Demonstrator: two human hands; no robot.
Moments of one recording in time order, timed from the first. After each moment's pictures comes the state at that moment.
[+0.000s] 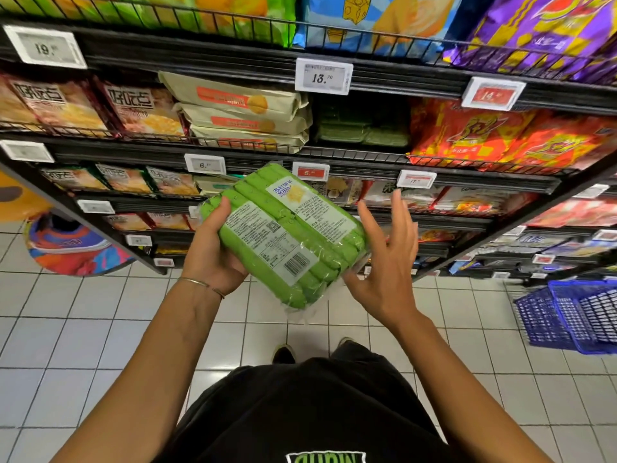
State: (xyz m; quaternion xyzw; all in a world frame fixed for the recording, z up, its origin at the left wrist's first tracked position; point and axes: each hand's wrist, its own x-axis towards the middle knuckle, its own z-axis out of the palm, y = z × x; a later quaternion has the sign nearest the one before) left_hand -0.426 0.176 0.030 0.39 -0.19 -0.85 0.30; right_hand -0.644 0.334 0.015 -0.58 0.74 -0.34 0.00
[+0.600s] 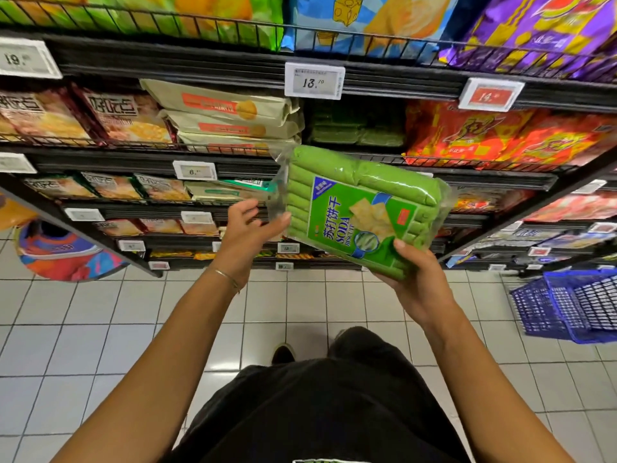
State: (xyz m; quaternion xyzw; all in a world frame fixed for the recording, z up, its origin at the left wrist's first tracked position) left_hand -0.475 0.164 0.028 0.48 -0.47 -0.68 0.28; right_hand -0.697 0.341 0.021 -0.11 0.54 -0.67 0.50
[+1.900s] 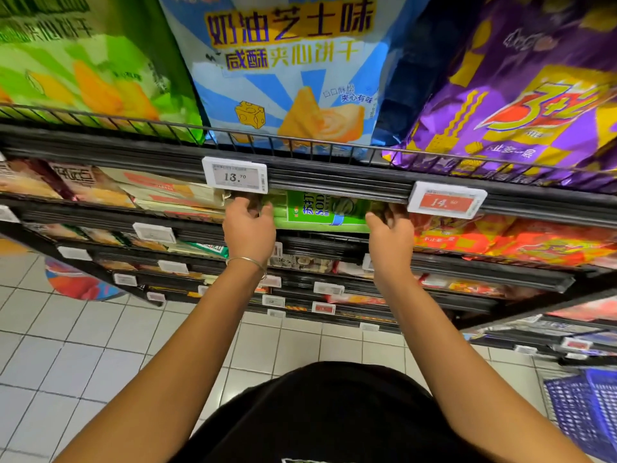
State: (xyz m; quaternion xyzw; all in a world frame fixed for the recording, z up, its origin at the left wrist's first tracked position) left_hand -0.674 0.076 0.048 0.64 -0.52 -0.38 0.42; right_hand -0.853 0.165 0.043 -0.16 0.74 -0.58 0.31
